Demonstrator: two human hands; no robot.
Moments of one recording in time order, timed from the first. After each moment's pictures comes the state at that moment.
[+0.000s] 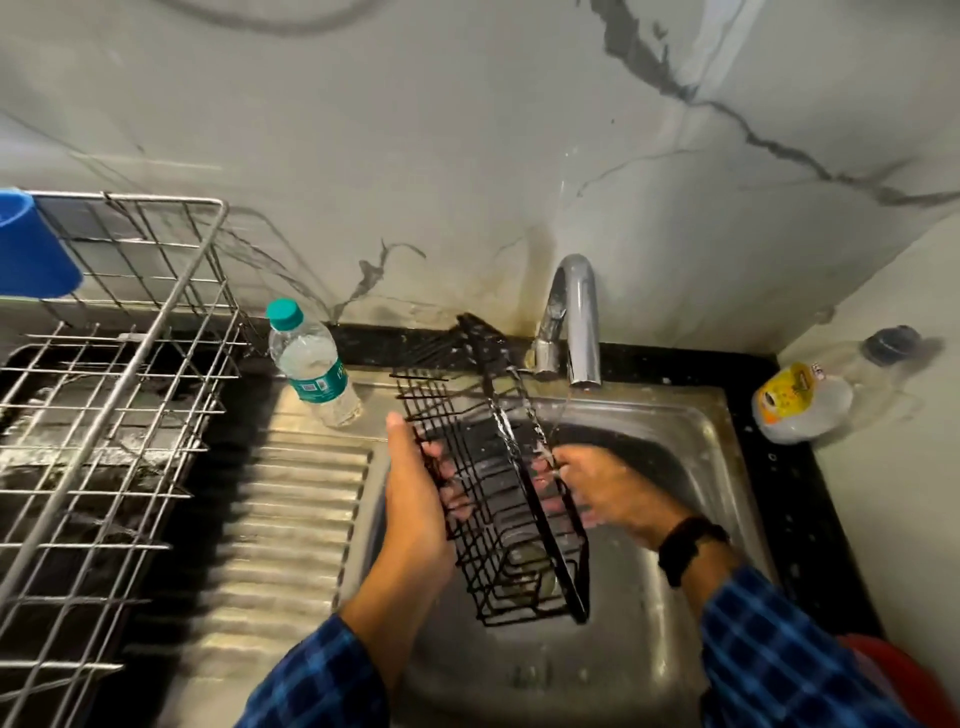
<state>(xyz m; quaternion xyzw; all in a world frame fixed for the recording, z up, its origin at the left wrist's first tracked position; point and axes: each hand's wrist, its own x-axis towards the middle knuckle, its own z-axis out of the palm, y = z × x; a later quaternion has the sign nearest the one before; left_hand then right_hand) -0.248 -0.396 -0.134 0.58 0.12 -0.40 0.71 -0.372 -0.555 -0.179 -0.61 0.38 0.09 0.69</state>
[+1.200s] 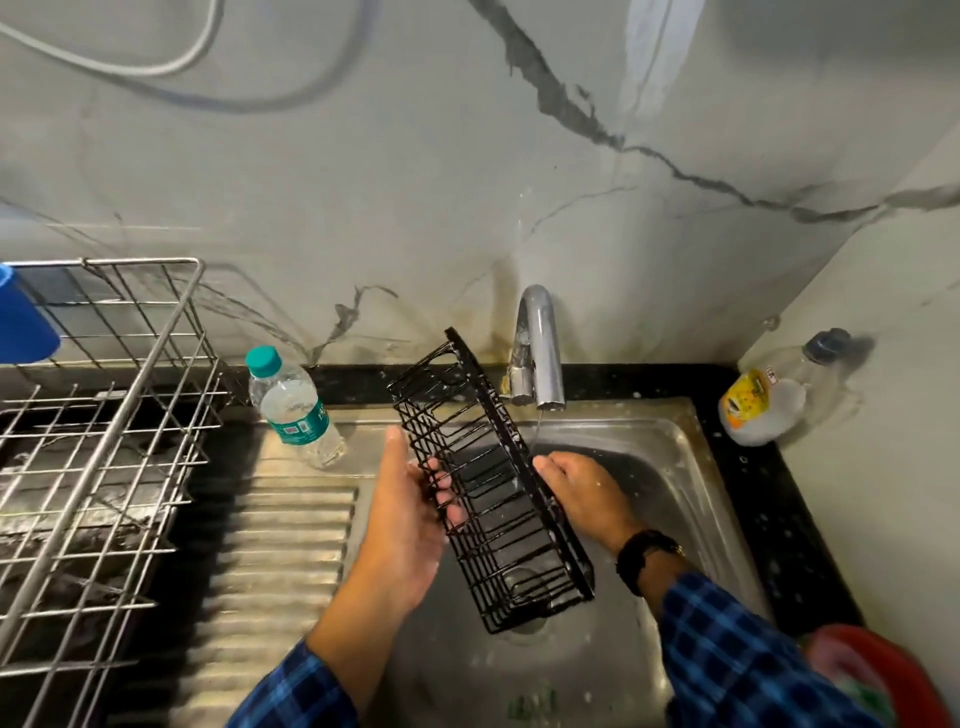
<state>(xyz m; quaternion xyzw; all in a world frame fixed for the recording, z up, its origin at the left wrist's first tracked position) -0.243 -0.398 -0.115 0.55 0.08 -0.46 0.69 -0.368 -0.556 -0.211 -0.78 0.41 -0.07 0.46</state>
